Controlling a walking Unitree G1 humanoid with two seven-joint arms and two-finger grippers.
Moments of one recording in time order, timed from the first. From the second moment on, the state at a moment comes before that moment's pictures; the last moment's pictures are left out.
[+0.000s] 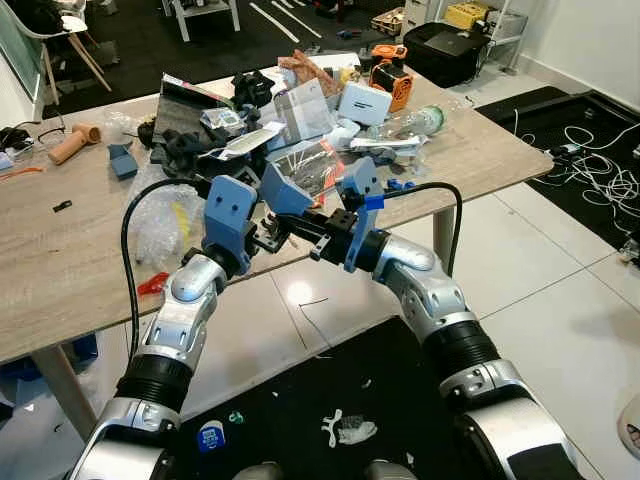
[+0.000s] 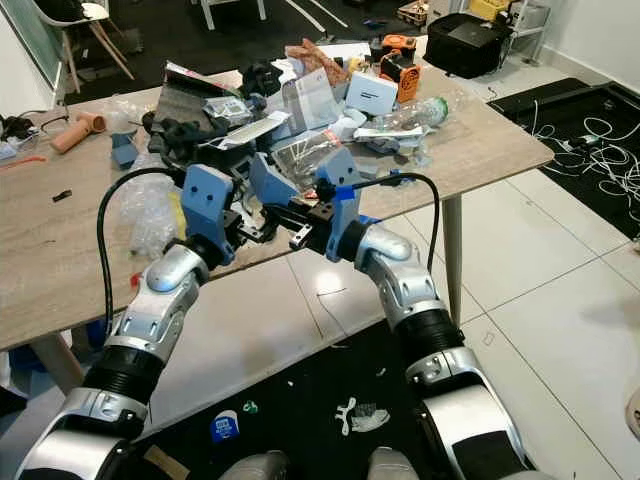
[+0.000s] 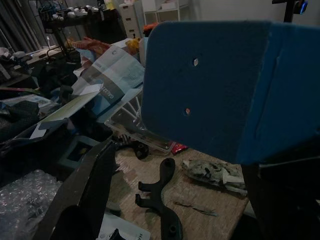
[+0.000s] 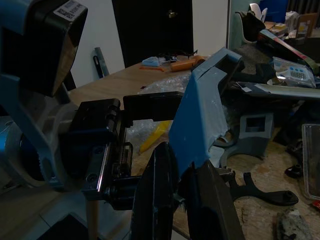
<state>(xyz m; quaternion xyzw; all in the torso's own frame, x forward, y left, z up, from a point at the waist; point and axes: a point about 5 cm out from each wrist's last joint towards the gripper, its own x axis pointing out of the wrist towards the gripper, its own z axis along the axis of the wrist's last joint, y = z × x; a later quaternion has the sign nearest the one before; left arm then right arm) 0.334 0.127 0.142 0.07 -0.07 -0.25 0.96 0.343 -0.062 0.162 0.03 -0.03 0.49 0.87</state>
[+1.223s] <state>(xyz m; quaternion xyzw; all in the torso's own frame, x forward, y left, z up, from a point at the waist) 0.336 0.127 0.144 0.05 -0.08 -0.24 0.97 0.351 -0.069 0.167 0.04 -0.02 0.48 0.88</state>
